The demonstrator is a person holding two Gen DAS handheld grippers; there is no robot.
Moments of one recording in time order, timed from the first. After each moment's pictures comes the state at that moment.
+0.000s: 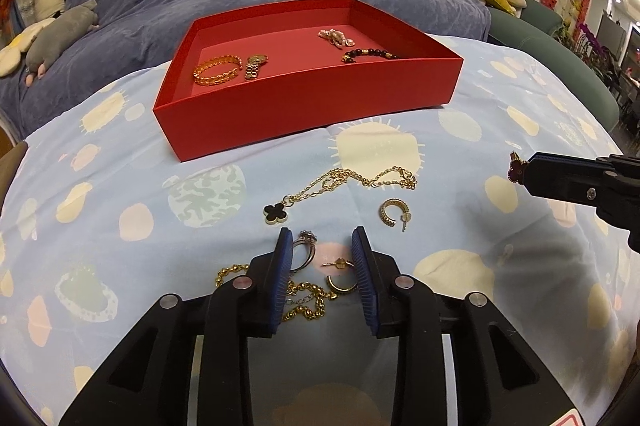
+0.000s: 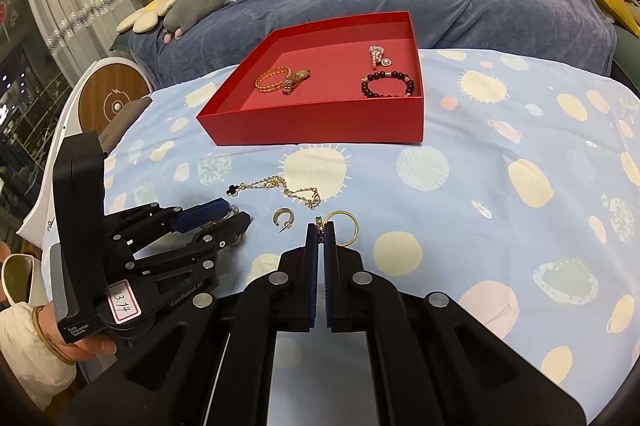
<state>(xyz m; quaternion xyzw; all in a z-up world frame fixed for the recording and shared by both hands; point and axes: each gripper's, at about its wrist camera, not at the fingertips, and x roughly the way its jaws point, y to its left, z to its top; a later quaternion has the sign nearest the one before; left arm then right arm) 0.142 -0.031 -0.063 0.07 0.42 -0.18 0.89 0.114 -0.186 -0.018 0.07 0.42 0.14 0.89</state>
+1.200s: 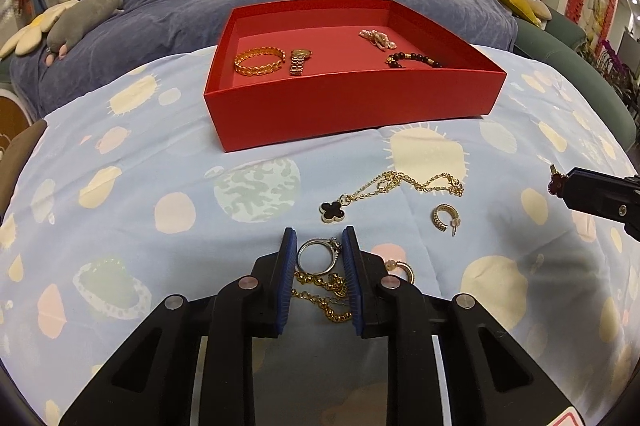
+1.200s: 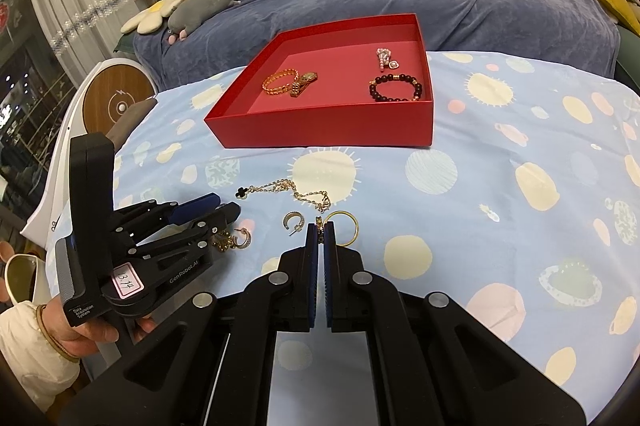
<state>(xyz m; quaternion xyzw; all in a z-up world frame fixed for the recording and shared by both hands) 0.149 -0.006 -0.064 0.05 0.43 -0.14 0.89 0.114 -0.181 -0.015 0.07 0.42 0.15 0.89</state>
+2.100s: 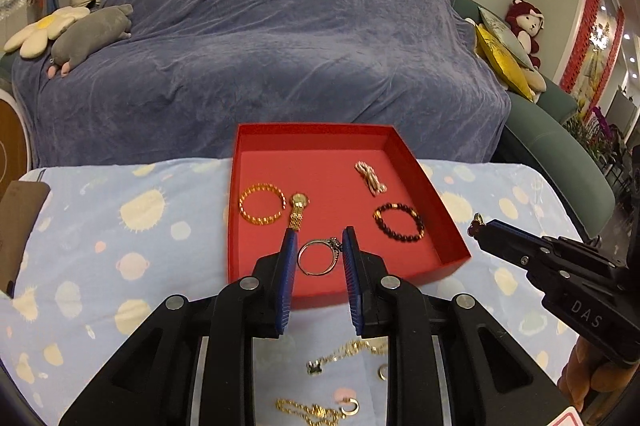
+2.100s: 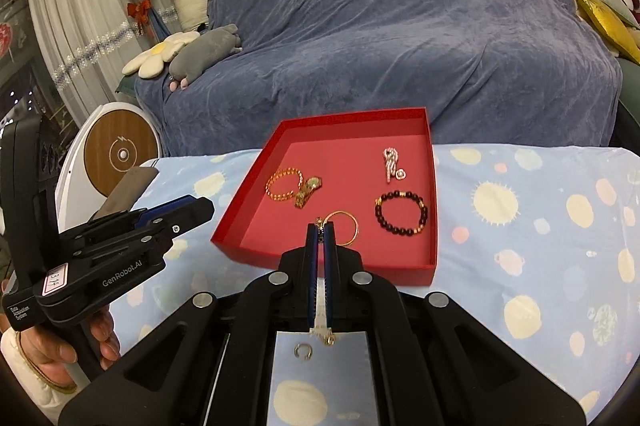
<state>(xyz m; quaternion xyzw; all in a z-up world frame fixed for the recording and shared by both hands) 0.225 -0.003 0.058 -0.03 0.37 -0.15 0.92 0.207 -0.178 0.060 0.09 0.35 0.14 0.92</state>
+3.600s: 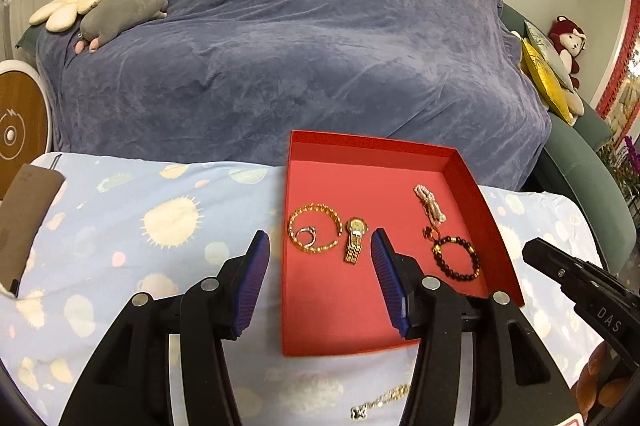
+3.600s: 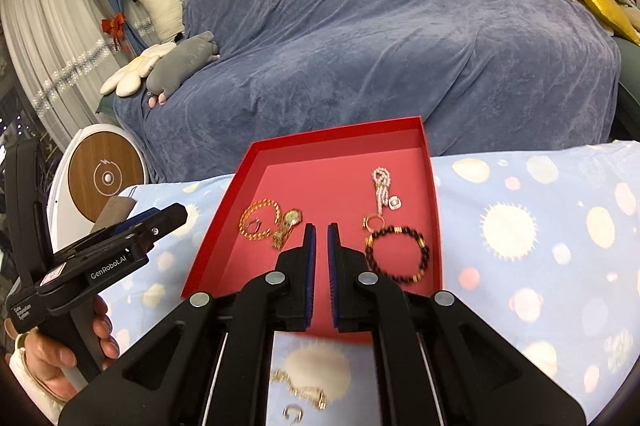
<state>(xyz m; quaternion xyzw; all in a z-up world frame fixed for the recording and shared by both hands) 0.264 0.033 0.046 -0.05 0.39 -0.09 0.91 0.236 -0.184 0.049 0.12 0.37 0.12 0.91</state>
